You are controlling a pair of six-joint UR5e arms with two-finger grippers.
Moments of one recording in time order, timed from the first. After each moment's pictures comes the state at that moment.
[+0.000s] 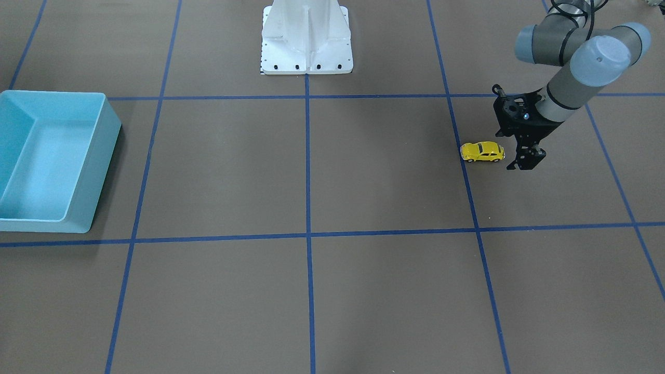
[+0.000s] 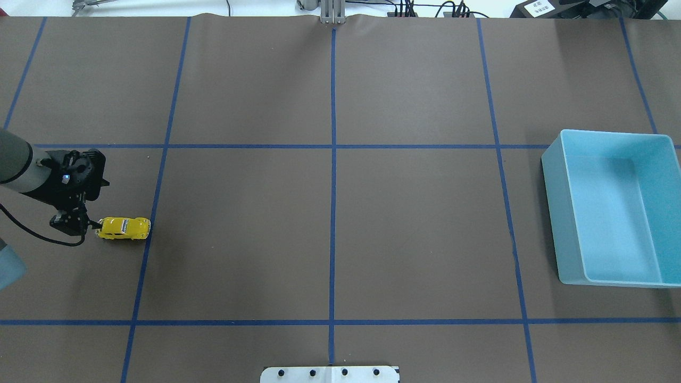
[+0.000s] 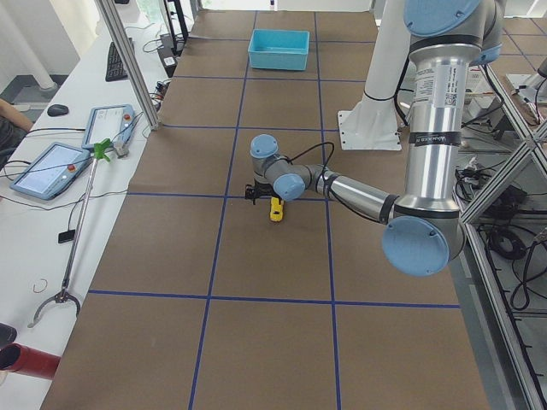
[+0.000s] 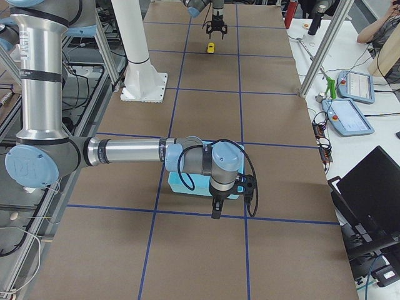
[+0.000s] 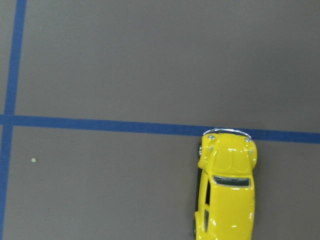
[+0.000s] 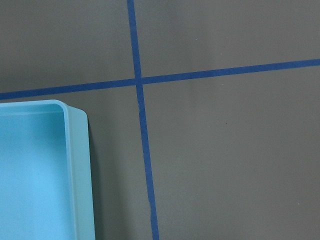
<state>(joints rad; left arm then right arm) -0.84 -1.59 -1.80 -2.01 -2.17 0.57 1.59 -1.63 1.71 -1.68 2.31 0.08</state>
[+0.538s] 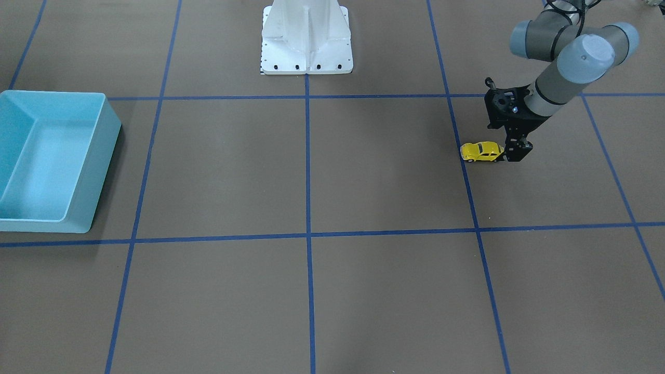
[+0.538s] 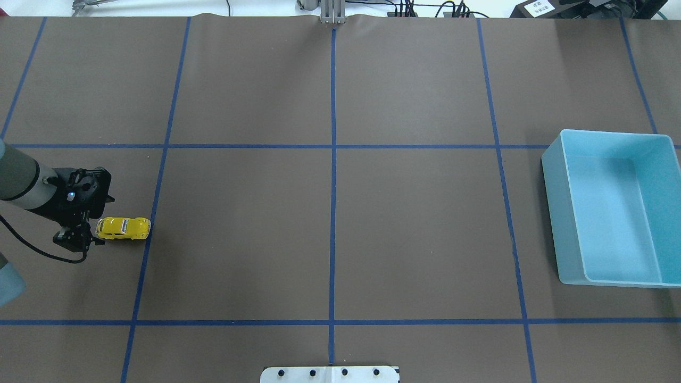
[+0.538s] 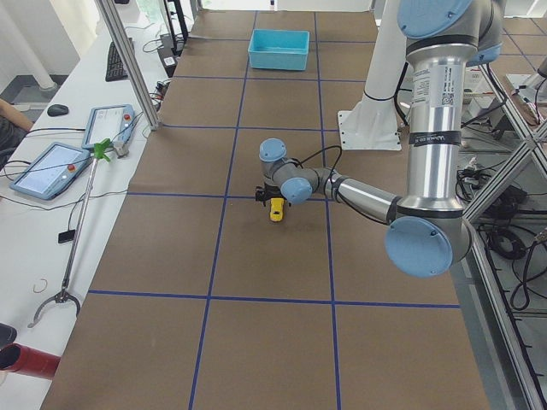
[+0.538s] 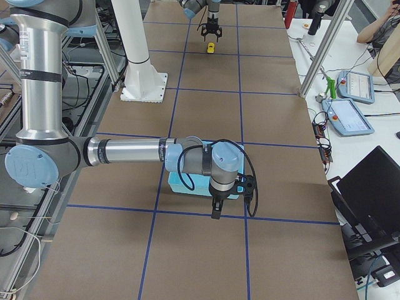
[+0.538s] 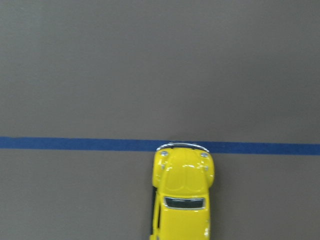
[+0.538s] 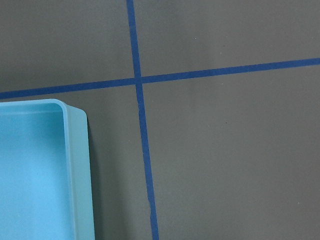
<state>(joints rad) -0.78 -1.55 -1.82 -2.04 -2.16 0.56 1.59 -1.63 1.71 -1.68 2.31 0.08</state>
